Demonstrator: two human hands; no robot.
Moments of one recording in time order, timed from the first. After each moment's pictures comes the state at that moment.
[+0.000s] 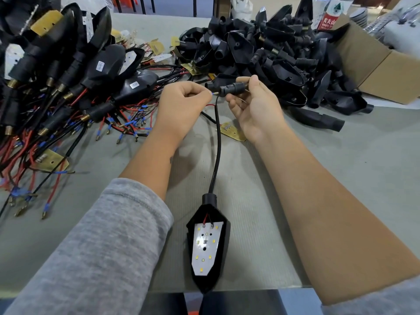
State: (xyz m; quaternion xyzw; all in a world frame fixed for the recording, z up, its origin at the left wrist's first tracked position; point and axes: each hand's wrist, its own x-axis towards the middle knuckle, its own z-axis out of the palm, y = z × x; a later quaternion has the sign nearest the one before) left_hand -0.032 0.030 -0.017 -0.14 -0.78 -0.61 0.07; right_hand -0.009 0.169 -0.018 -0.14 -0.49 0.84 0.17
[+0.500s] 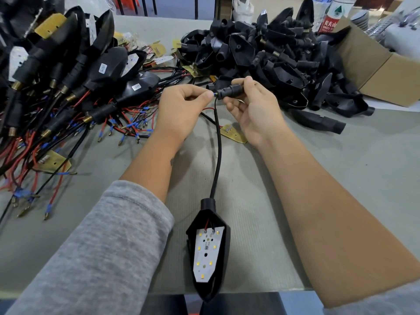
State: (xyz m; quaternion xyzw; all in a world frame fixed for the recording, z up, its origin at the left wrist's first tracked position) left_hand -0.033 0.028 -0.020 -0.15 -0.78 -0.61 0.08; right_hand -0.004 0.168 -0.016 -0.09 -0.54 0.82 0.15
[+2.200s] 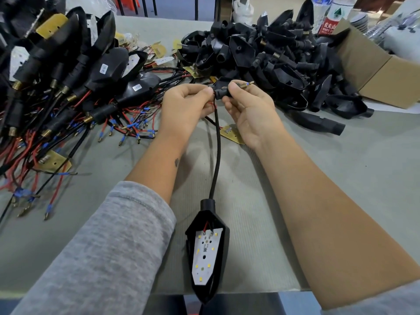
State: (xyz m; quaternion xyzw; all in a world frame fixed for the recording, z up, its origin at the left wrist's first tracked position) left_hand -0.034 0.037 -0.021 -0.07 -0.64 -0.76 0.00; right_hand -0.001 0.162 -0.016 -0.07 -0.52 0.84 0.13
